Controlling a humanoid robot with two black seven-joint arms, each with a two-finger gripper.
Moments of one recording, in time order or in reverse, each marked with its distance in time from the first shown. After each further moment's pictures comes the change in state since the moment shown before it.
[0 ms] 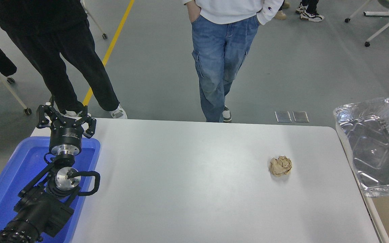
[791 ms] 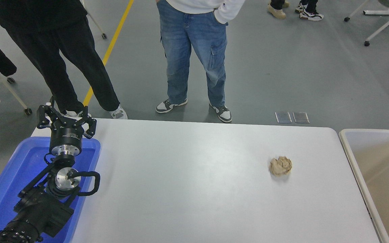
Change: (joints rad) left arm 0.000 0.000 0.000 0.000 0.000 0.000 0.000; right arm -0.282 -0.044 0.012 -0.409 0.480 -0.593 -0.087
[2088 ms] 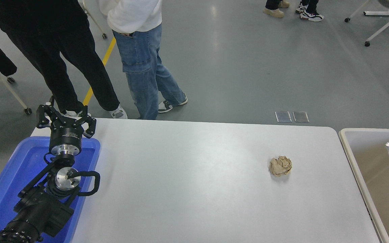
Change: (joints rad) left arm 0.000 0.000 0.000 0.000 0.000 0.000 0.000; right arm -1.358 0.691 0.923 -0.948 0.575 -0.253 0.050
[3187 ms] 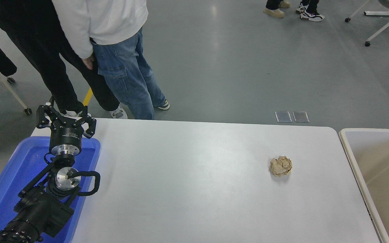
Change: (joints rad) left arm 0.000 0.000 0.000 0.000 0.000 0.000 0.000; right arm 0.053 -0.012 0.033 0.007 -0.018 0.059 0.031
